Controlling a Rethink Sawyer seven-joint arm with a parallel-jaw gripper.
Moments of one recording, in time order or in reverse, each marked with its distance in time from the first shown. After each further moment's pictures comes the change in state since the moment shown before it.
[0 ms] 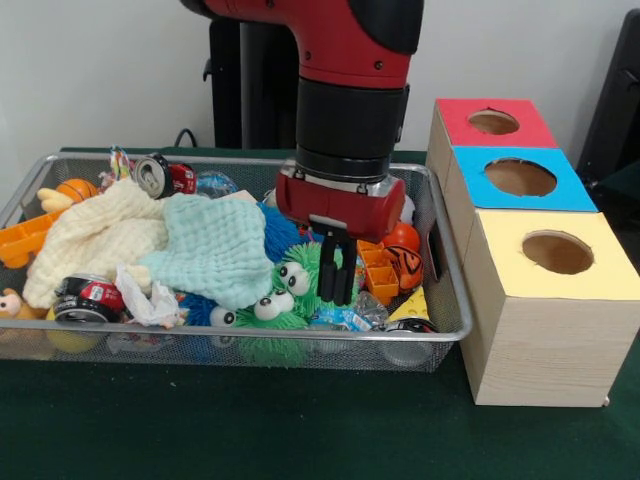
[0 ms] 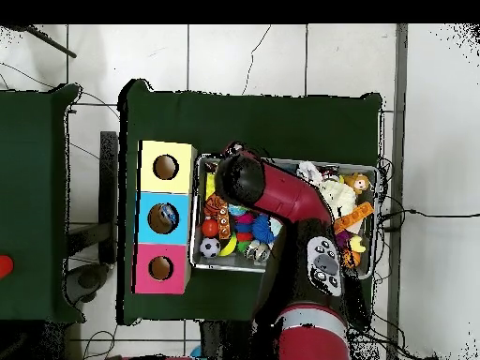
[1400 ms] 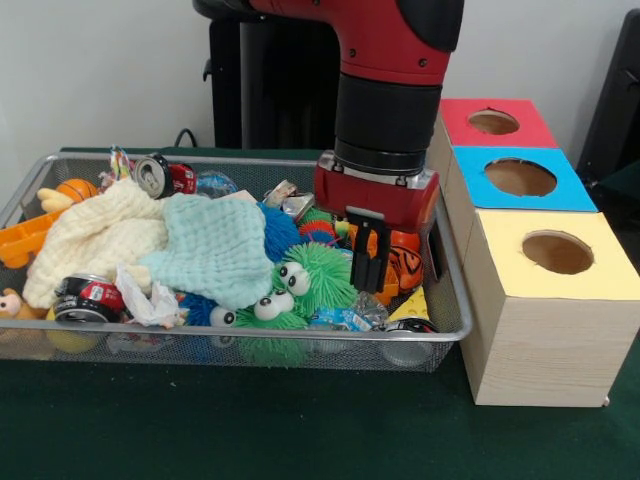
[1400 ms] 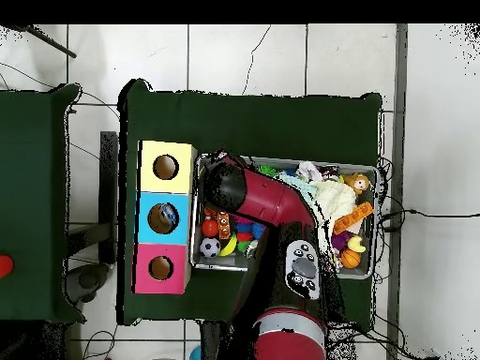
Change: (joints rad) arm 0.061 -0.008 -0.026 0.030 0.001 0.000 0.000
